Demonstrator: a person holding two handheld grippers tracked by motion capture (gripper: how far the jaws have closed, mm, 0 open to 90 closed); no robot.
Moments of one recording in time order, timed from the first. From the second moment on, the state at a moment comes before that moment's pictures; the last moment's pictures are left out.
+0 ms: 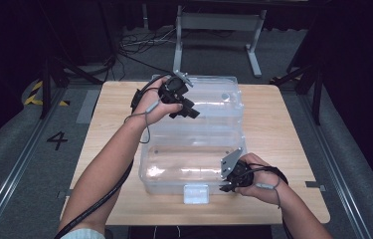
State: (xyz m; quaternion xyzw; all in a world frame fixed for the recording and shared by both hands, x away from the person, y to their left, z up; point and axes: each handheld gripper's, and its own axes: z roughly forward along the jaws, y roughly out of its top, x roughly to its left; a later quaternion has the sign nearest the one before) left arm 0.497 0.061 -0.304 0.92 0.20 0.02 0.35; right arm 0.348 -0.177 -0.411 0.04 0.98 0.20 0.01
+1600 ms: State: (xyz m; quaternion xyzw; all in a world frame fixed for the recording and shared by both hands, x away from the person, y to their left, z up) left arm 0.476 0.056 -0.290 0.95 0.14 0.03 0.29; right arm 0.348 -0.178 -0.412 0.04 0.98 0.20 0.01
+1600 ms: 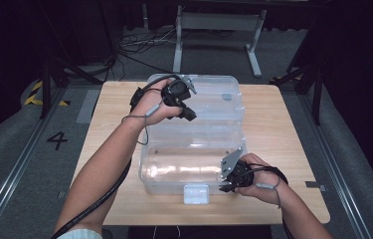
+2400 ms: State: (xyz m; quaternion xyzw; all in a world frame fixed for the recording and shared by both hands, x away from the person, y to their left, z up) left arm 0.446 0.047 -0.281 0.96 0.10 0.03 0.26; right arm 0.347 -0.178 -0.412 0.04 0.98 0.20 0.01
